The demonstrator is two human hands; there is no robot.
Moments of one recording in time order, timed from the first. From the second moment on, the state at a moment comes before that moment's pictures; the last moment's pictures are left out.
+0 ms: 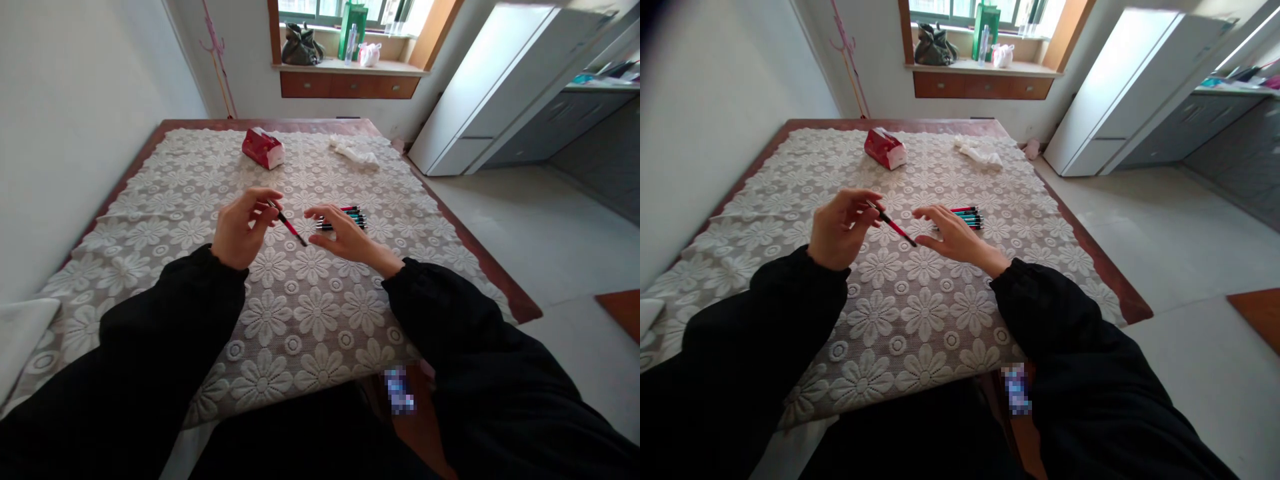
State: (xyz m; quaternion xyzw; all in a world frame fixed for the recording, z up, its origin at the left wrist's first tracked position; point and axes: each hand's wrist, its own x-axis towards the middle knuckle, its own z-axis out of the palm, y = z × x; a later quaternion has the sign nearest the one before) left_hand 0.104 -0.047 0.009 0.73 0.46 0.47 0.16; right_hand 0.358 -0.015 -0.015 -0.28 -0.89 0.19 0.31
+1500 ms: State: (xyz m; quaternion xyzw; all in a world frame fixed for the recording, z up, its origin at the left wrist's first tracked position) left_hand 0.111 -0.049 -0.050 0.87 0.45 0.20 0.07; right_hand 0.338 -0.034 -0.032 -0.35 -0.94 0.04 0.02
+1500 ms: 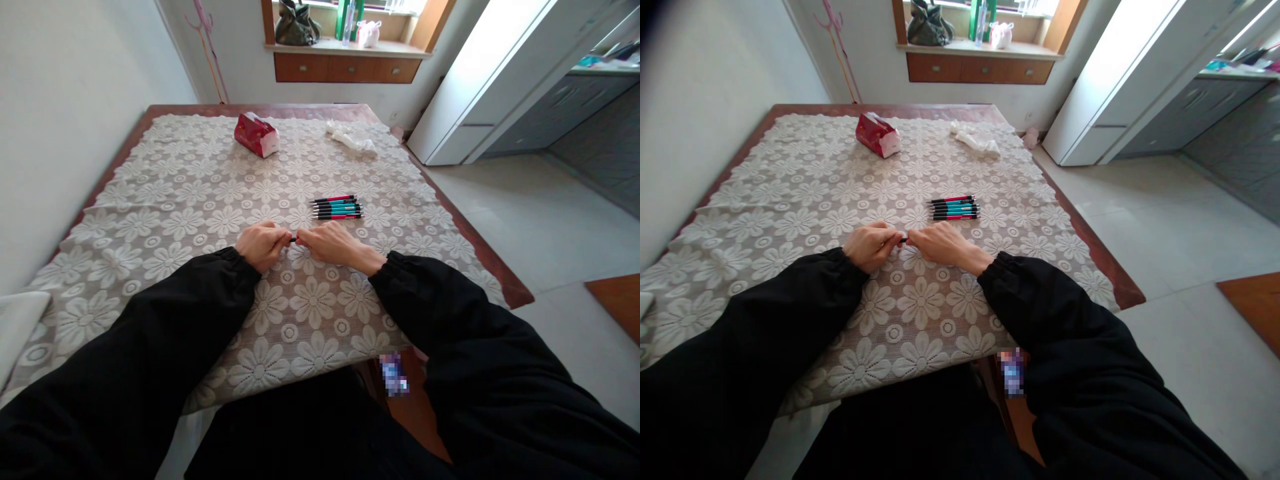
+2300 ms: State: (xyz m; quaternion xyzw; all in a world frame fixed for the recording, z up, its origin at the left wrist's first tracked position) left_hand 0.113 -0.050 -0.049 0.85 0.46 0.24 0.05; right_hand 0.342 -0.029 -0.042 -0.32 -0.94 0.06 0.15
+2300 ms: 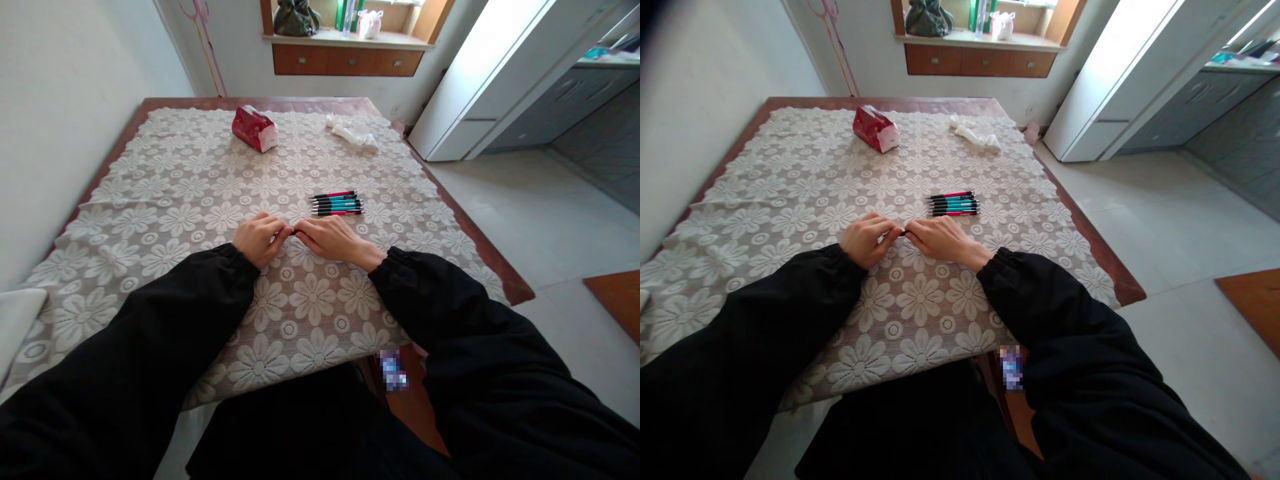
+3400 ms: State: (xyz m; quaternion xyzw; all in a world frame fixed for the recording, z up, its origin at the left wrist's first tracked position) left_hand 0.113 -0.049 -0.051 0.85 0.47 0.24 0.06; right_hand 0.343 -0.027 -0.046 -0.32 -0.93 0.08 0.17
